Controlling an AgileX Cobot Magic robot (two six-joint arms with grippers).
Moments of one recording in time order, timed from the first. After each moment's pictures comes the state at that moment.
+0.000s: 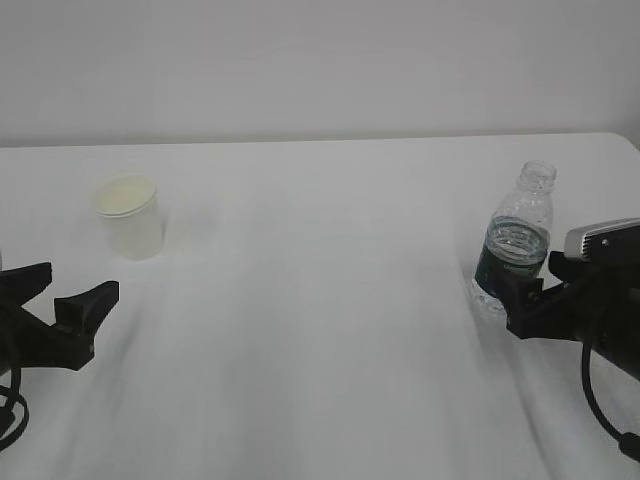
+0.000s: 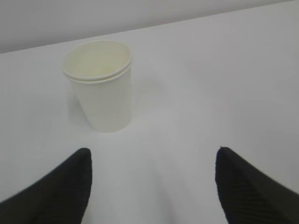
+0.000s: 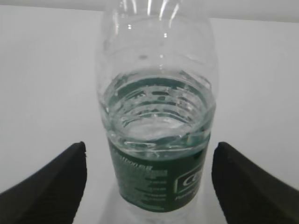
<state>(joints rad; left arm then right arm) -0.30 1.73 -0.20 0.01 -1.14 0.01 0.08 1.93 -0.36 -0.19 -1.14 0.01</state>
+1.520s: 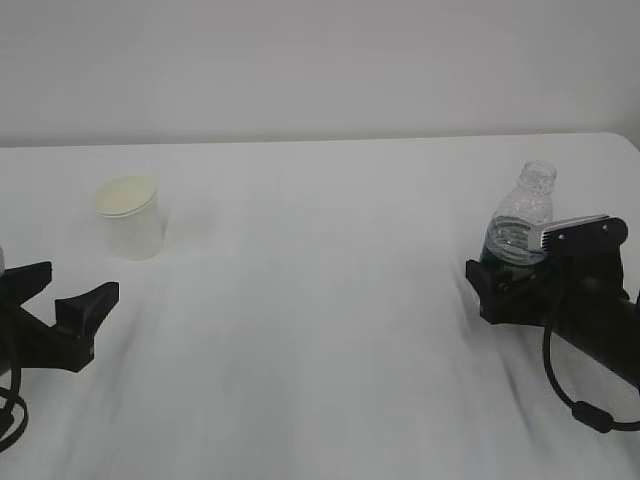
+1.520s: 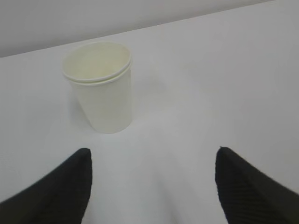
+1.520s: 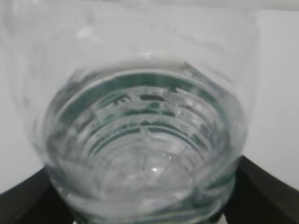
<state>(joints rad) -0.30 1.73 -0.20 0.01 -1.14 0.03 0.08 2.12 -0.54 -0.19 -1.14 0.01</state>
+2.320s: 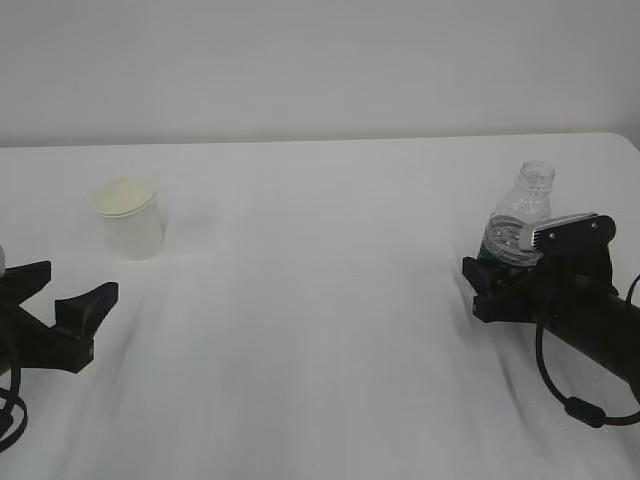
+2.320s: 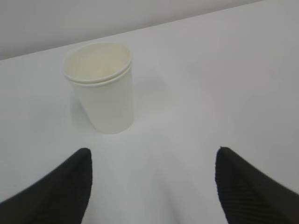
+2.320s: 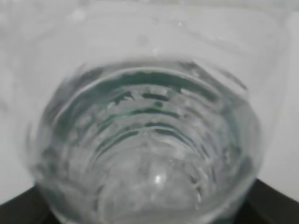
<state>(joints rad) -0.30 1.73 -0.20 0.01 -1.14 0.05 0.08 2.14 -0.57 -0.23 -1.14 0.01</state>
